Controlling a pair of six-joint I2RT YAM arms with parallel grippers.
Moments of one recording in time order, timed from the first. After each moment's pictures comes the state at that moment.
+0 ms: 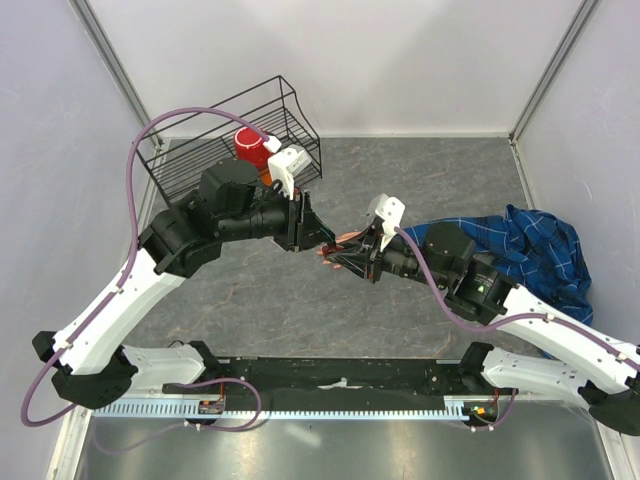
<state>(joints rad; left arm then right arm) -0.83 1.19 1.57 -0.78 0.29 -0.42 0.95 0.94 0.93 -0.03 -0.24 0.08</state>
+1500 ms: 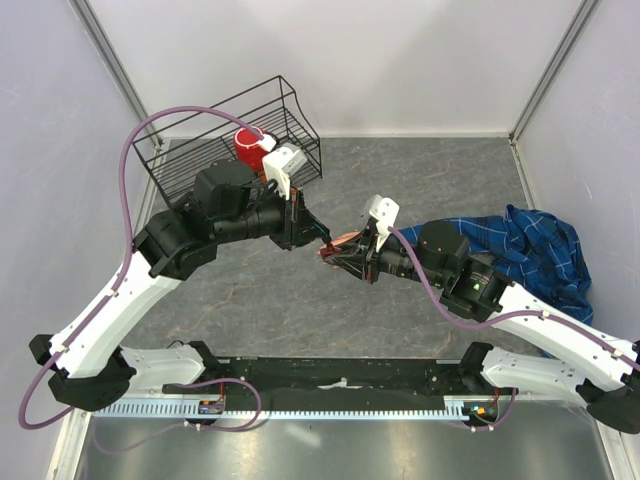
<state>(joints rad) -0.83 1.17 1.57 -0.78 0.24 -0.37 0.94 0.96 0.93 -0.05 -0.25 0.08</state>
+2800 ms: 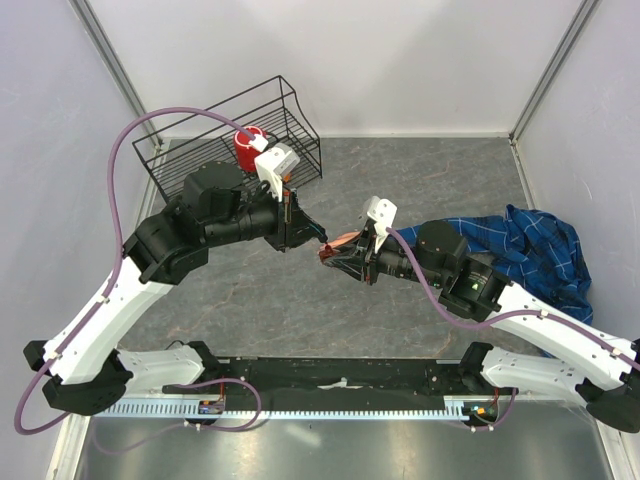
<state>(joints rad) -0.83 1.14 1.57 -0.78 0.23 -0.35 0.94 0.97 0.93 -0.05 -0.27 0.08</state>
